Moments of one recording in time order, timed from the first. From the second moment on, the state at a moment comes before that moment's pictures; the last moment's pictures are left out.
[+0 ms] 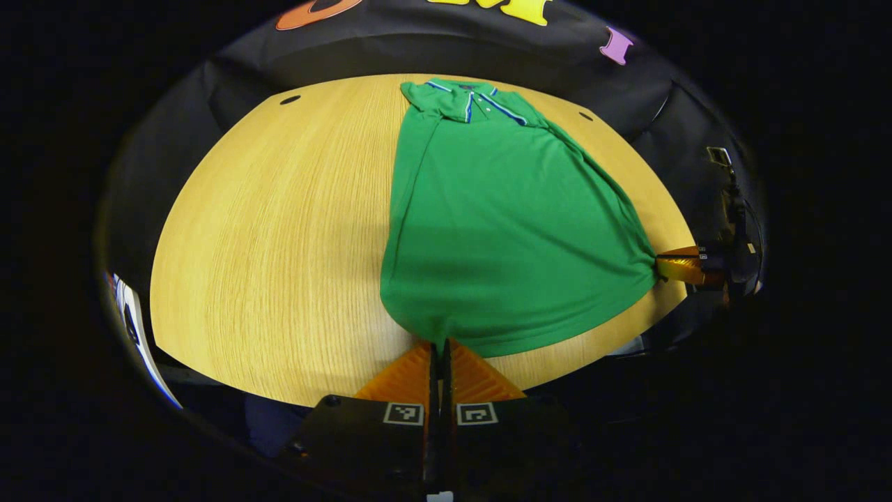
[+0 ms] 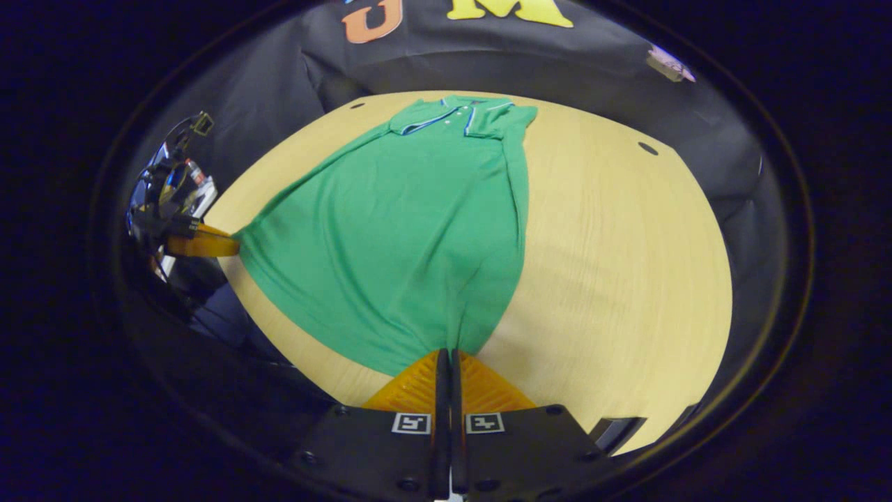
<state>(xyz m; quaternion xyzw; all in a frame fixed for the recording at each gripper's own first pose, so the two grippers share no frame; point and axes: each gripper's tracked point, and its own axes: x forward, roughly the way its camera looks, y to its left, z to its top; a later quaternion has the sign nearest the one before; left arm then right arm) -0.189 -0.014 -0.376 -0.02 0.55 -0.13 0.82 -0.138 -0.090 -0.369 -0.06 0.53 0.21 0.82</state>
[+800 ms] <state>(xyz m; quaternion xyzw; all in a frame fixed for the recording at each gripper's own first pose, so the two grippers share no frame) -0.087 -0.007 -0.293 -0.06 0.45 -0.14 0.88 -0.034 -0.076 -0.278 0.10 0.48 0.18 0.85</state>
